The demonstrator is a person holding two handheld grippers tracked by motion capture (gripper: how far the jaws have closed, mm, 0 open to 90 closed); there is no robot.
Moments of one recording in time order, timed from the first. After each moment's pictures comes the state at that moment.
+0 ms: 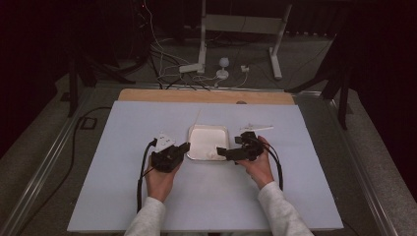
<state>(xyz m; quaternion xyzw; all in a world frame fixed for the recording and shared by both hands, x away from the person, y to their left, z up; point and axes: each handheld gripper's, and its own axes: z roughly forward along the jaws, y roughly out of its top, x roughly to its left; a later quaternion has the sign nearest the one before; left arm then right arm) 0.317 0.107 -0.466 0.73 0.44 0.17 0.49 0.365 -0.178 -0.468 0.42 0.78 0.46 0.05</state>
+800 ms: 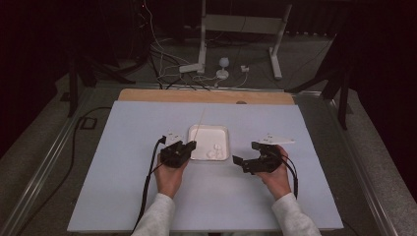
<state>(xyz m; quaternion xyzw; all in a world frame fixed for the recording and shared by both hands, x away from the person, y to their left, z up) 0.337 0.084 -0.481 0.73 0.47 0.15 0.48 0.325 -0.223 -0.464 0.41 0.77 0.47 0.11</state>
